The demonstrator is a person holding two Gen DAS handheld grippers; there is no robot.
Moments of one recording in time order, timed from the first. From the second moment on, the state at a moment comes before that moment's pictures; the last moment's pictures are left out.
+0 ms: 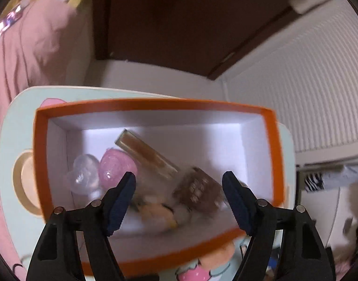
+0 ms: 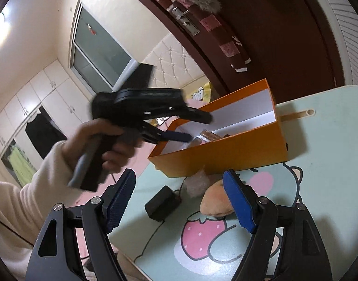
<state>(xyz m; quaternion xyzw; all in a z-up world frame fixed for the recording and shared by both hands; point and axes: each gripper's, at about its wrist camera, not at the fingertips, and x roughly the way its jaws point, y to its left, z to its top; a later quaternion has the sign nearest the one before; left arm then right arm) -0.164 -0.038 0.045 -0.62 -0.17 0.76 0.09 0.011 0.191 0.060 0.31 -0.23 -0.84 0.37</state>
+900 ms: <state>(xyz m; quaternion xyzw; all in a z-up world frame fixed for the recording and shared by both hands) -0.174 -0.046 0.033 -0.62 -0.19 0.76 0.06 0.005 0.200 0.051 0.33 -0.26 -0.83 0.37</state>
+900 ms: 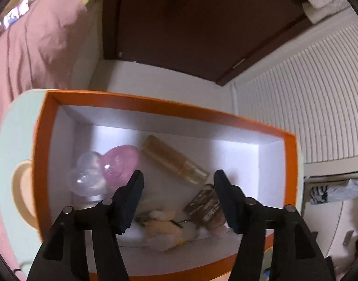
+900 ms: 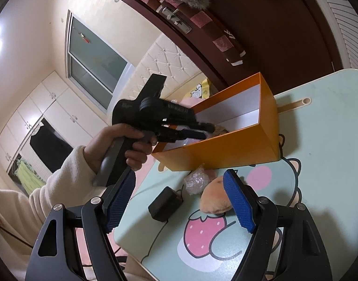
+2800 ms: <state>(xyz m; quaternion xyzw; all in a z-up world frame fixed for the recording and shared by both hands) 0.036 -0.131 0.032 -0.35 -0.10 0.93 0.08 -0.058 0.143 0.110 0.41 -0.02 -0.86 0.29</state>
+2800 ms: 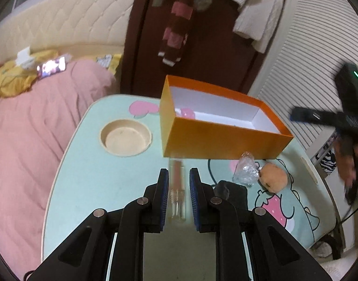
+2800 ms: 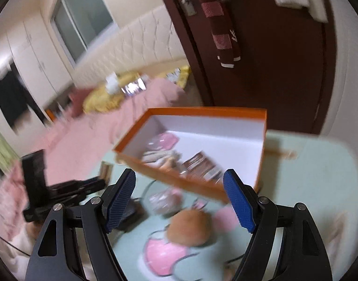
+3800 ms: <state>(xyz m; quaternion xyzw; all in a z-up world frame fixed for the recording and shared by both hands) 0.044 -0.163 0.000 -0.31 -0.20 0.92 0.12 -0.181 0.059 0.037 0.64 0.24 -0.66 0.31</state>
